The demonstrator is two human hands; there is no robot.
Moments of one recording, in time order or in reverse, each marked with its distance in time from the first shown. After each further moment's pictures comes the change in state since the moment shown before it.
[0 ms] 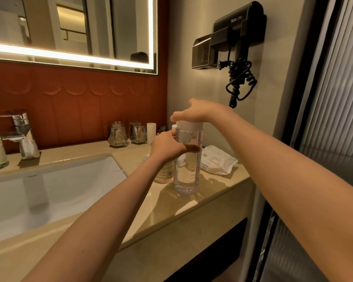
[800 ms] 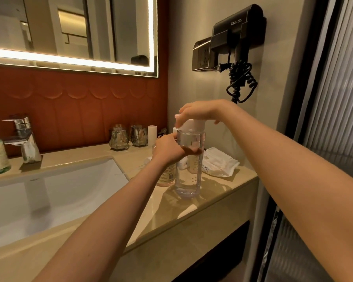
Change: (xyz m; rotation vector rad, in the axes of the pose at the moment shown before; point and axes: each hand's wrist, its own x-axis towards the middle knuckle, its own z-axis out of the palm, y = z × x) left_hand 0.004 -0.002 0.002 -0.029 -0.009 -0.001; right_hand -0.011 -0.005 -0.015 -0.041 -0.195 -0.196
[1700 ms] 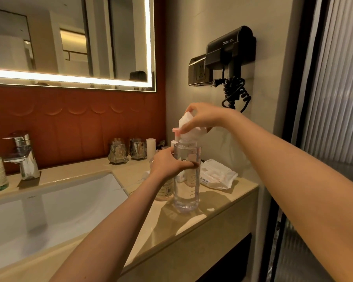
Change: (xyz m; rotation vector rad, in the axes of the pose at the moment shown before) left_hand -0.002 -0.001 -0.002 -0.003 0.003 0.007; right_hand 0.002 0.023 -0.017 0.242 0.232 -0.036
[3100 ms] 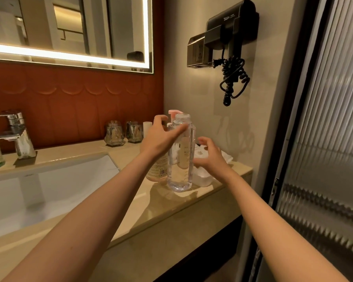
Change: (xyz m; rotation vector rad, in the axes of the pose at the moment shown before) left_hand -0.011 0.015 -0.007 -0.121 0.167 0.051; right_hand -0.056 0.090 0.126 0.482 0.246 0.057
